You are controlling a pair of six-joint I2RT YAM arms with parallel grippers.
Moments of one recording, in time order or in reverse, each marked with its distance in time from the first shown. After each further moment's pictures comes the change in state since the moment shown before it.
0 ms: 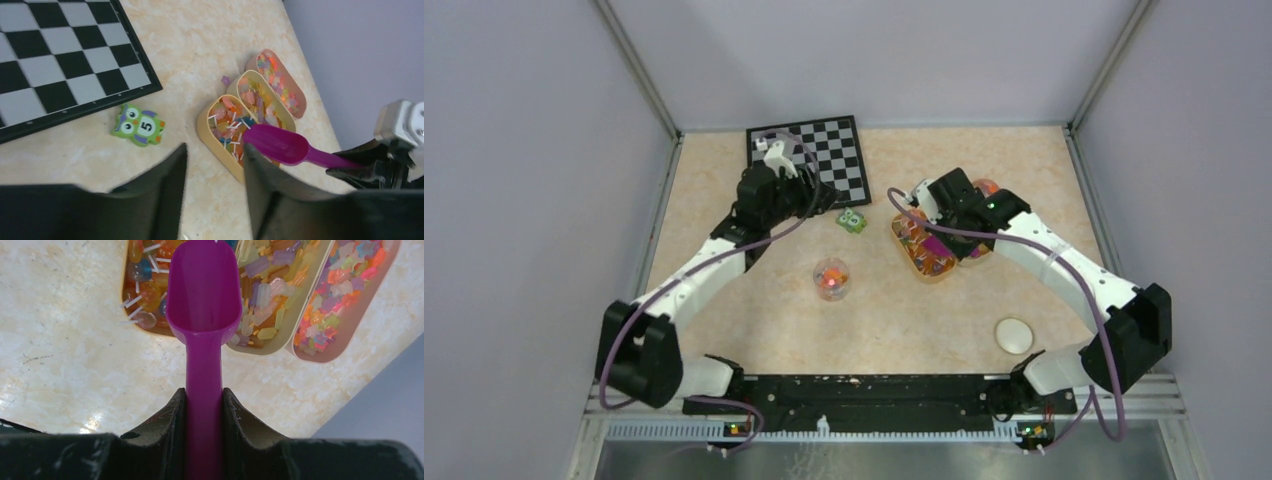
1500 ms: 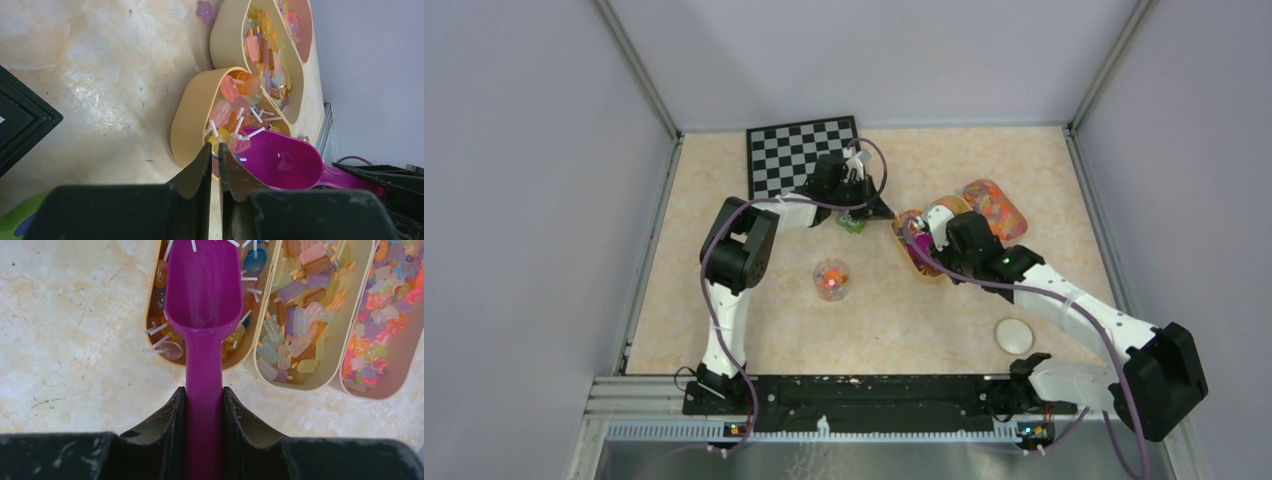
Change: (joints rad) left arm -0.067 0.888 0.509 0.083 0.474 -0.087; right arm 0.000 -0.250 -0.471 0.493 -0.100 0.034
